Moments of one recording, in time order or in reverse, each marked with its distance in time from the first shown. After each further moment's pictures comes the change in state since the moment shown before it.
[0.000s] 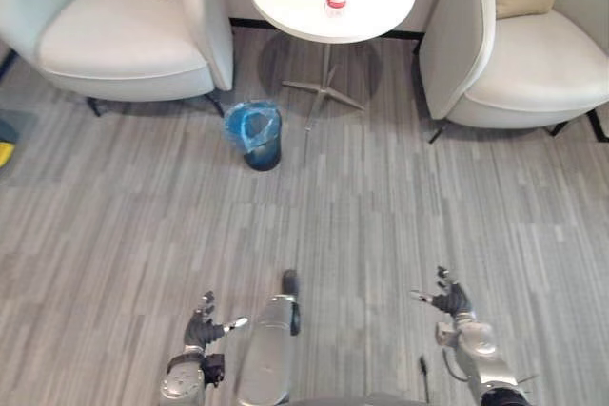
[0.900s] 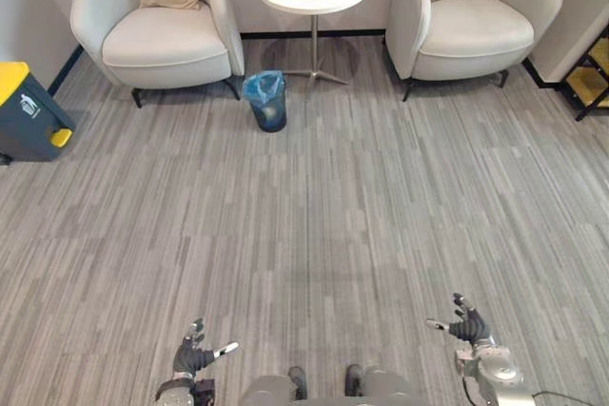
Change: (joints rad) left arm 0.017 0.014 0.019 0.037 -0.013 -0.015 -0.003; right arm 0.050 -0.050 -0.041 -0.013 -0.050 0.021 0.035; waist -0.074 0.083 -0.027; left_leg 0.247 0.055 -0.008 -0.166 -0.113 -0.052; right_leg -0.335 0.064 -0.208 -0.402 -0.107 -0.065
